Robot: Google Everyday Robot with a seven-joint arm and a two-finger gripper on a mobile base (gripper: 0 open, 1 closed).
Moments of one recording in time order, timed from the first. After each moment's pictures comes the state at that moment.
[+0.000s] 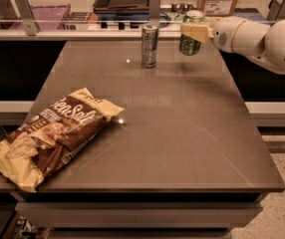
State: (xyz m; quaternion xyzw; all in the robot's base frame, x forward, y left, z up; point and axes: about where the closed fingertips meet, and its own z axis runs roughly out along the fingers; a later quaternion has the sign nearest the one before) arm 0.766 -0.165 0.955 -0.24 0.70 0.23 0.63
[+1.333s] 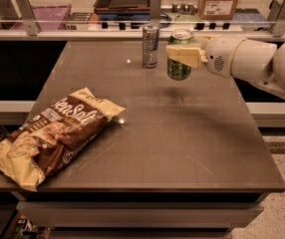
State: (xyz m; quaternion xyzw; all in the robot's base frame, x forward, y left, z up) arm 0.639 -0.106 0.956 -0.29 0.70 0.24 0.60
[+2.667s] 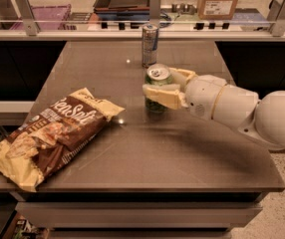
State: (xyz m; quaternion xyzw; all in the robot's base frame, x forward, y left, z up) arm 0.550 -0.047 0.913 -0.34 0.65 0.28 0.62
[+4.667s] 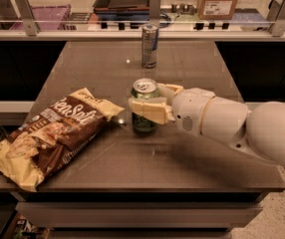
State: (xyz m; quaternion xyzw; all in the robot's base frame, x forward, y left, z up) arm 0.507 -0.014 0.900 -0.31 0.70 0.31 0.57
